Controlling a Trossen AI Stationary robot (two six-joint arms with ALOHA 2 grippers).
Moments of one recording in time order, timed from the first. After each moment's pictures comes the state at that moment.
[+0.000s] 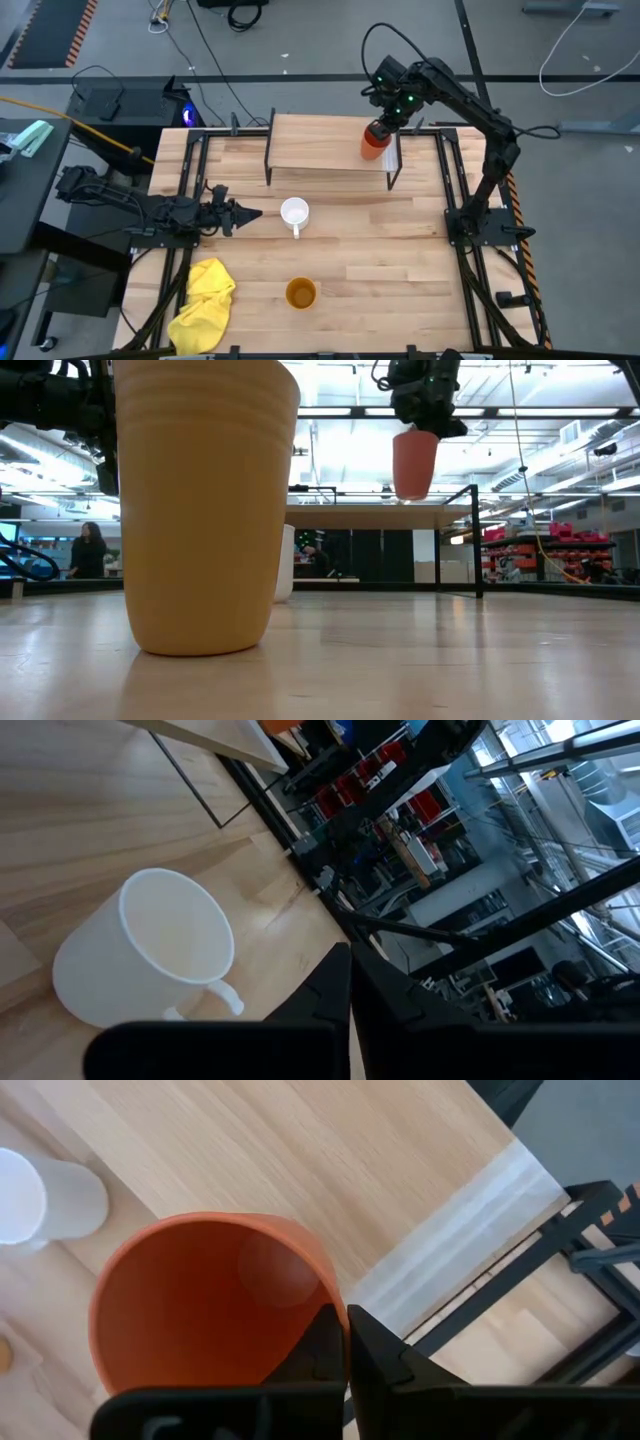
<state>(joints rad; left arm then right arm) -0.28 0.56 0.18 0.30 -0.43 -0.98 -0.66 1.73 1.98 -1.57 -0.09 0.18</state>
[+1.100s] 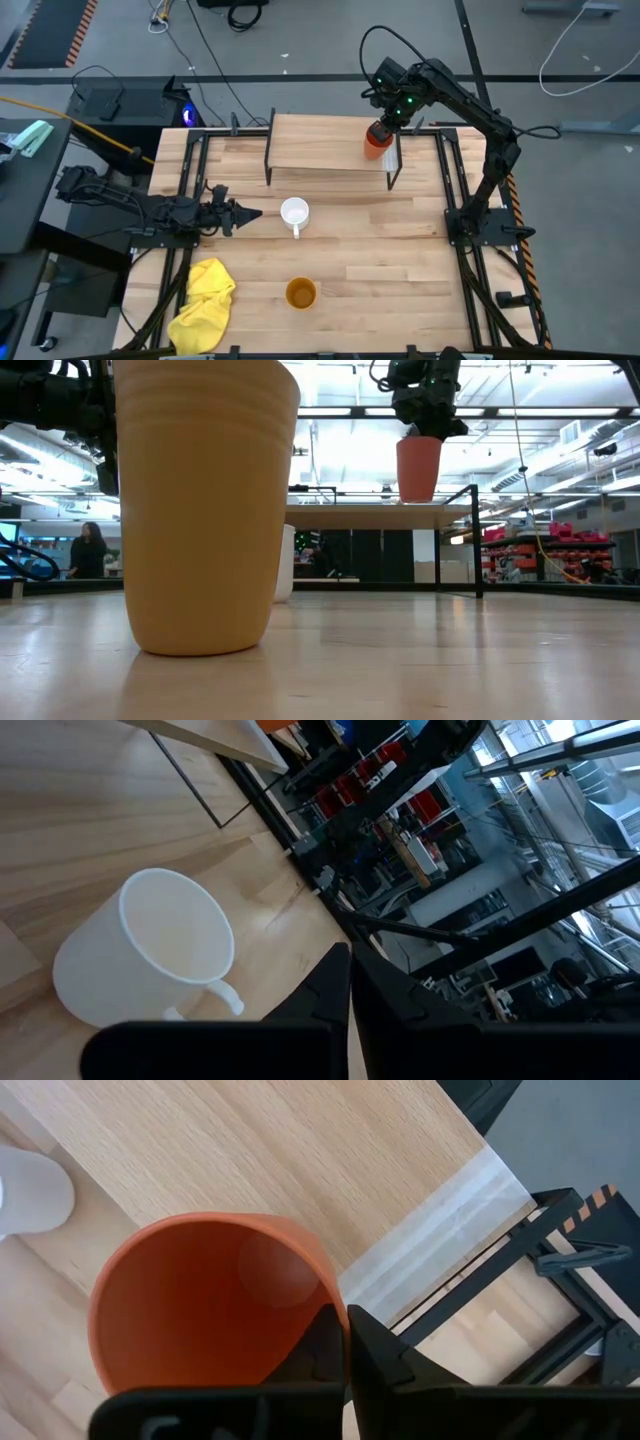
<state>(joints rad) -0.28 0.56 0.18 0.29 -0.43 -0.98 -0.65 1.73 1.98 -1.57 -0.03 0.14</state>
